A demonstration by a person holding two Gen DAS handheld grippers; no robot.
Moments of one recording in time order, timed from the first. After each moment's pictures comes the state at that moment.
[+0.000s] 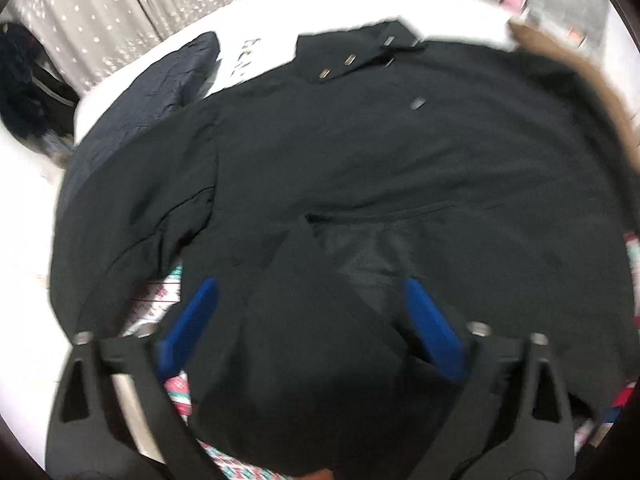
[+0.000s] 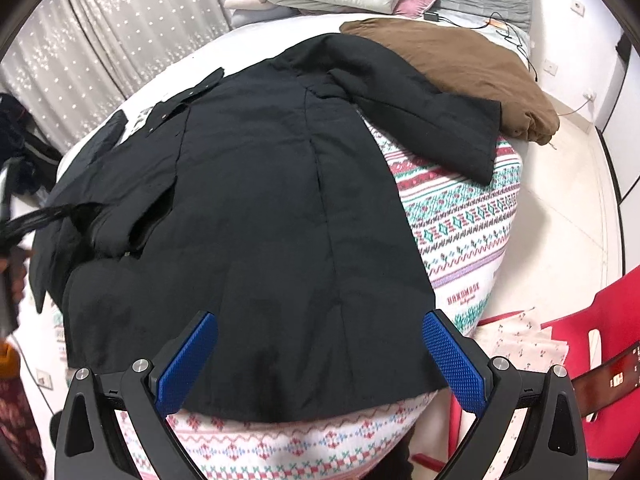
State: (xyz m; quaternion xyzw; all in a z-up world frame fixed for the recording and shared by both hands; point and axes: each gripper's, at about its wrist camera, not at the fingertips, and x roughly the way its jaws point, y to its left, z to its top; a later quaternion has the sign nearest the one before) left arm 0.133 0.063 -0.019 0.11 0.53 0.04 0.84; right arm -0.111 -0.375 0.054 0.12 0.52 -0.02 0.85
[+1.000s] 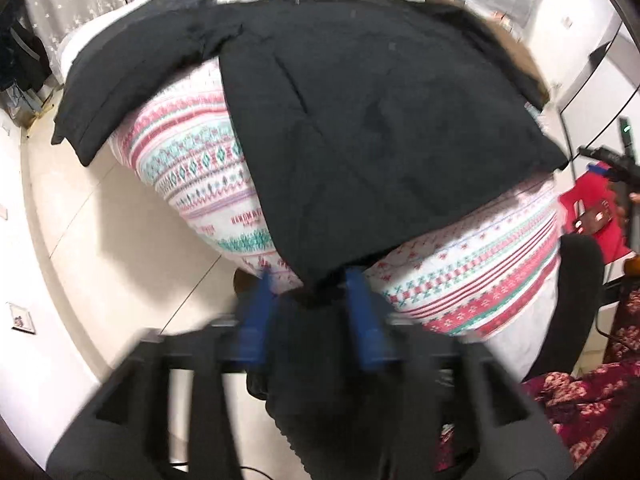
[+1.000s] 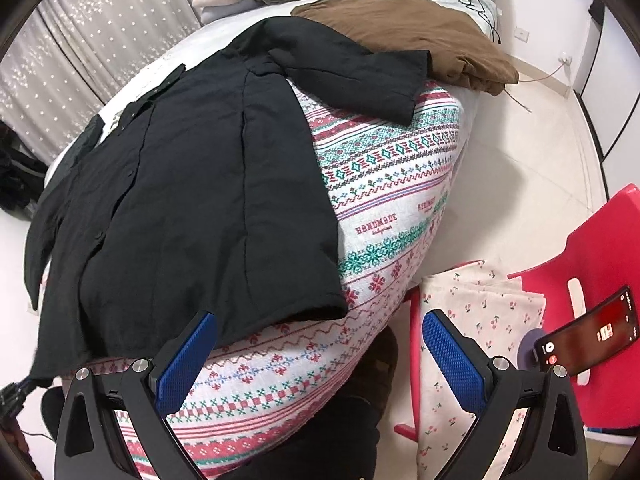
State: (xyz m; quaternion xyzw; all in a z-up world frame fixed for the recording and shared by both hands) left arm -0.194 0.184 0.014 0.02 0.53 -0.11 0.84; right arm -0.172 -0.439 0.042 0.15 0.54 -0.05 0.83
